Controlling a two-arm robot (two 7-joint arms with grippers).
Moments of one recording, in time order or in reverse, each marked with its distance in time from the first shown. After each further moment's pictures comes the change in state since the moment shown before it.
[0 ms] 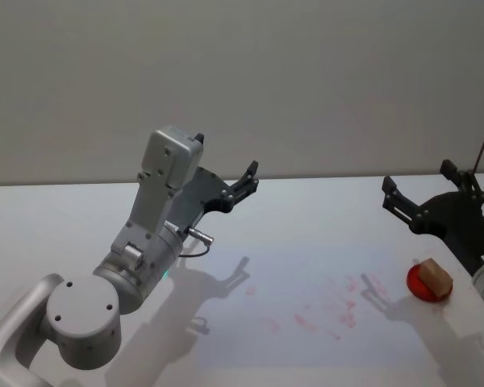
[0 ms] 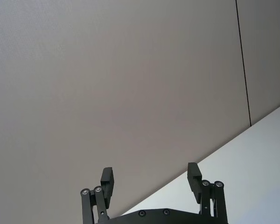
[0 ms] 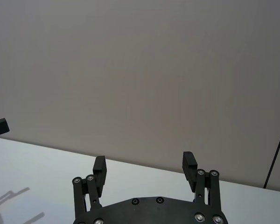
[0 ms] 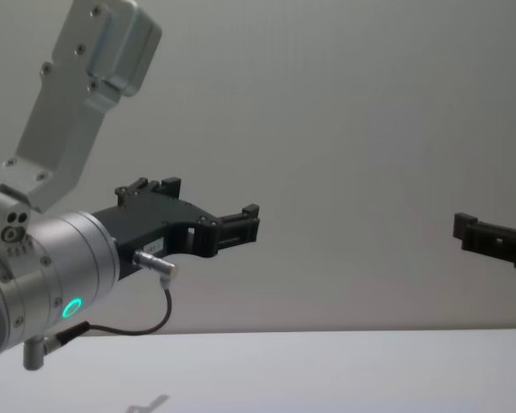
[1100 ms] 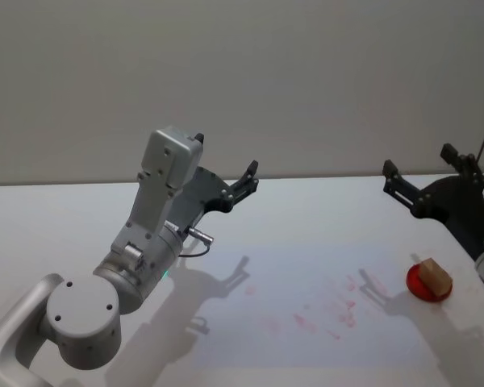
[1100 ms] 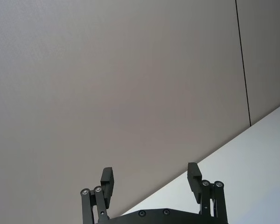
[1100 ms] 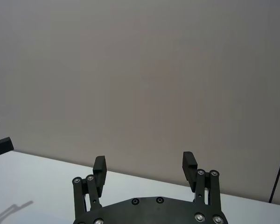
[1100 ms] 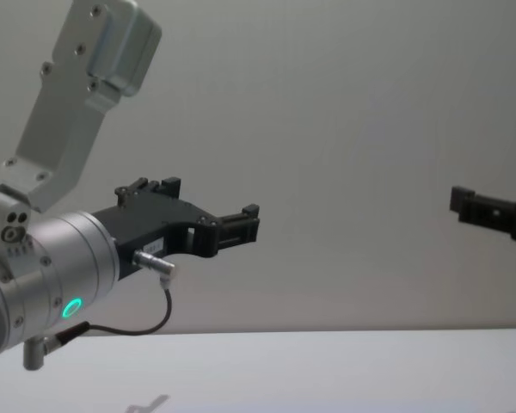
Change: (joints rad) left arm 0.000 0.000 0.000 0.000 0.000 0.000 0.000; right arm 0.031 -0.005 0.013 -0.001 0.023 0.003 0.028
